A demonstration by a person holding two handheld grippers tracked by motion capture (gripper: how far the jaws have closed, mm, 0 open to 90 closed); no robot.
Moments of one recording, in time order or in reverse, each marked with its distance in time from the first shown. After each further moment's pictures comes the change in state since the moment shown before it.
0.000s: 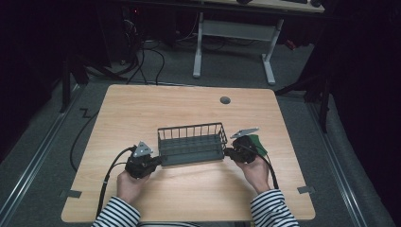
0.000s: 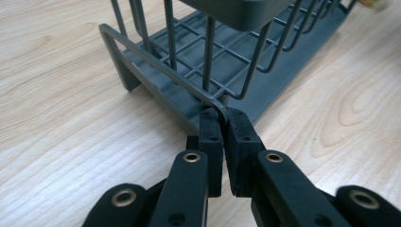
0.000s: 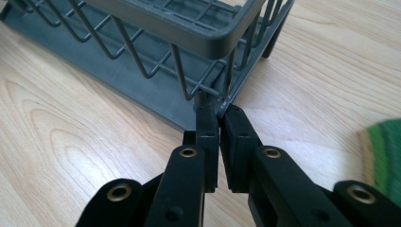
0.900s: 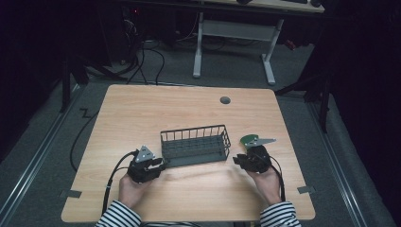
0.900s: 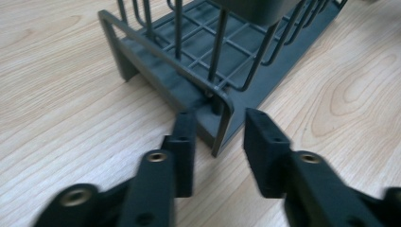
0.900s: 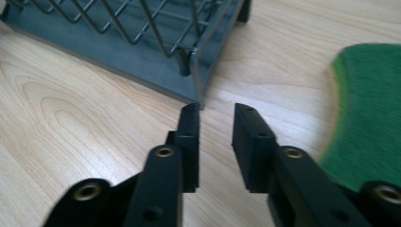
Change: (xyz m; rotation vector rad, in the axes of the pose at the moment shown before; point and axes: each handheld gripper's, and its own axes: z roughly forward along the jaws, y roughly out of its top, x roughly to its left) left arm -0.005 -0.011 0.000 -0.007 0.000 0.008; right arm -0.014 -0.044 -0.023 -0.055 -0.014 0.077
